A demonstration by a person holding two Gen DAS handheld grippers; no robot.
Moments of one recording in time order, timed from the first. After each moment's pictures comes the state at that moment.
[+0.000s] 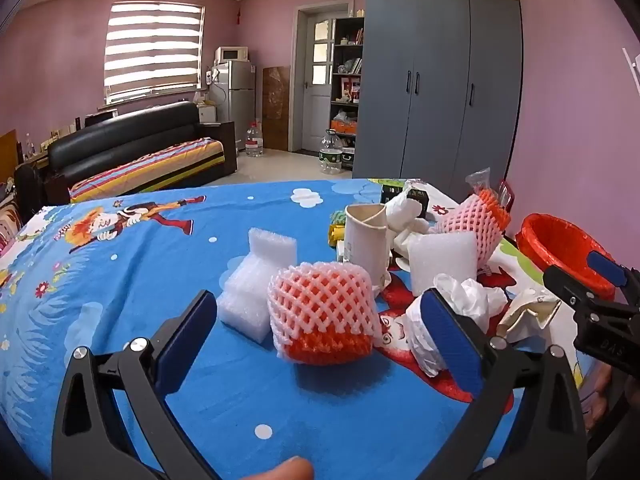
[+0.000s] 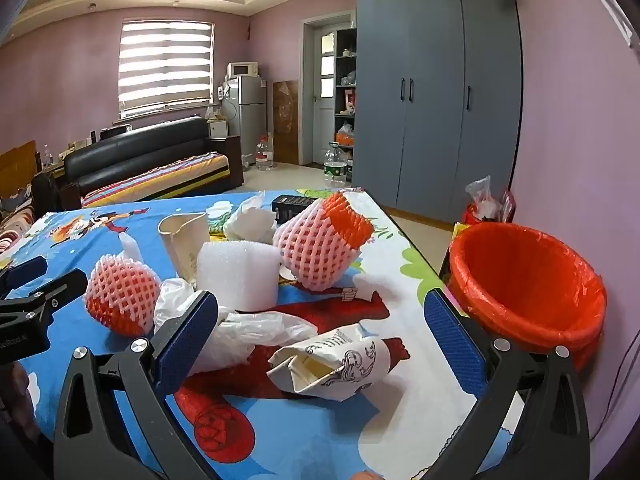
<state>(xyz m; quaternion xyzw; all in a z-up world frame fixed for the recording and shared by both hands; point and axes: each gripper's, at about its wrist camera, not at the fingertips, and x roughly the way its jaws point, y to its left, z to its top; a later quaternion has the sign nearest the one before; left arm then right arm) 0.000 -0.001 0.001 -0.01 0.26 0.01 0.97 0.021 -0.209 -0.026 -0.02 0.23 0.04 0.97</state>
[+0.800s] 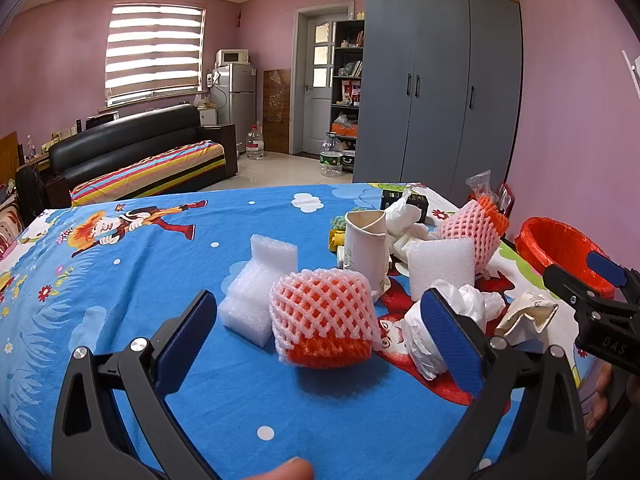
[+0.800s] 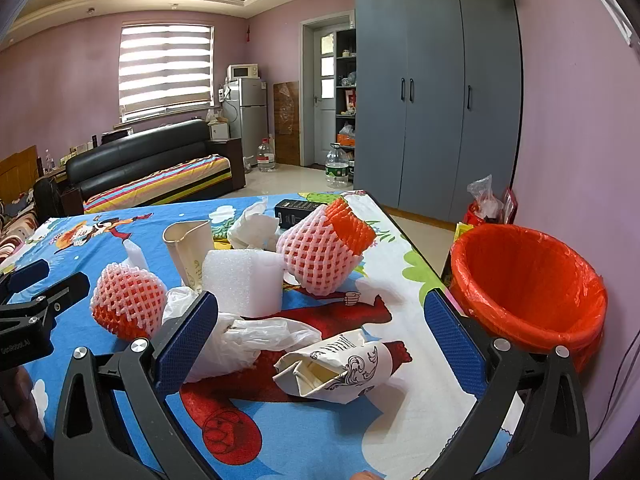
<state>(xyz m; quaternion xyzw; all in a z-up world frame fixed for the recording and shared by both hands) -0.004 0.000 0.008 -0.02 0.25 0.01 0.97 0.017 -0.205 -0.014 -0.02 0.22 0.05 0.98</state>
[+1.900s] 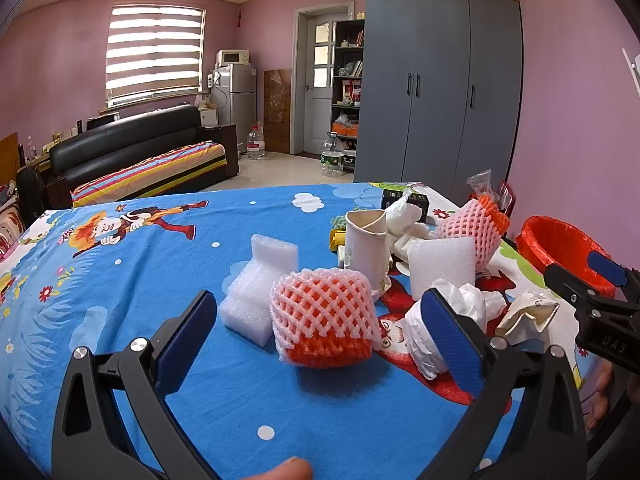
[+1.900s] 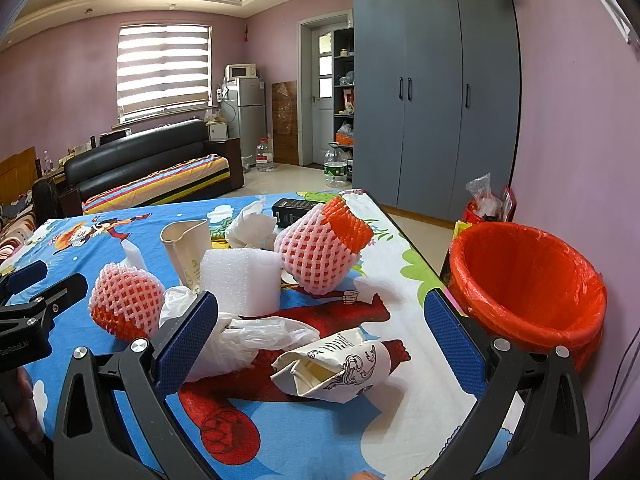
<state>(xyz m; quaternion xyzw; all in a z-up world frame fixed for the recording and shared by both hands) -0.003 -0.001 0.008 -0.02 0.25 0.01 0.97 0.018 -0.206 -0.014 -0.02 0.22 0.05 0.97</state>
